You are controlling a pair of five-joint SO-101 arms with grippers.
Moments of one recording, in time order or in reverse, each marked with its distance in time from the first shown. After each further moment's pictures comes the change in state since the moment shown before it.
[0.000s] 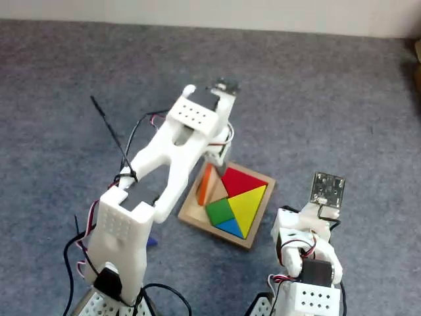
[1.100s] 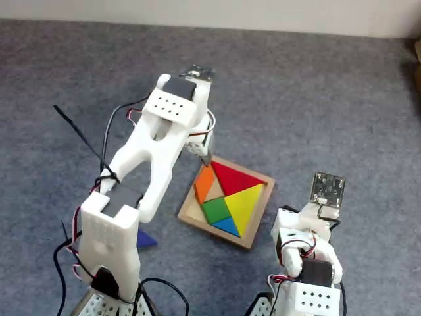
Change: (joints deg) left arm -5.9 -6.3 3.0 3.1 3.3; right arm 0.0 0.0 0.0 0.0 0.0
